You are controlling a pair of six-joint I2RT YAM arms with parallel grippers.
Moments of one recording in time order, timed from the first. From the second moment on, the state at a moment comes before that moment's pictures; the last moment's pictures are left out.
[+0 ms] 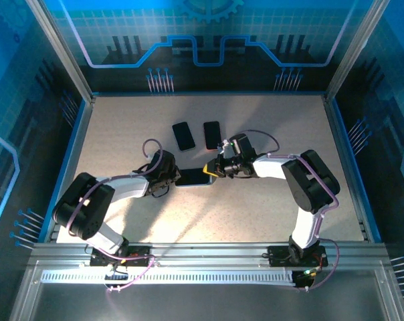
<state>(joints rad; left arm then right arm) -0.45 1.55 0.62 0.06 -0.05 -0.96 0.50 1.85 0.93 0.10 -0.69 0.80</state>
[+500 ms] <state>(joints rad) -0.40 1.51 0.62 0.01 -0.08 -0.95 0.50 1.86 0.93 0.09 -0.70 0.79</state>
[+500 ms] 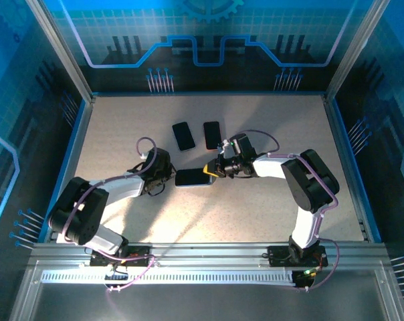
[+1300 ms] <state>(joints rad) -0.40 1.64 0.66 0.09 -0.05 -0.96 0.48 1.91 1.01 -0.01 -0.74 0.73</state>
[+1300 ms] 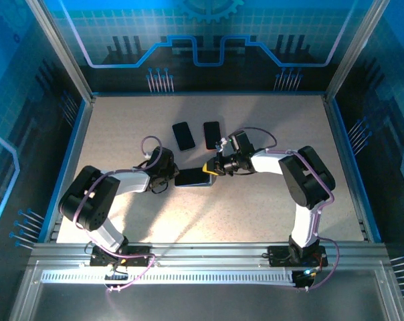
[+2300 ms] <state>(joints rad) -0.41 1.61 0.62 0.13 -0.02 -0.98 0.49 1.96 1.14 -0.24 -0.66 0.67</state>
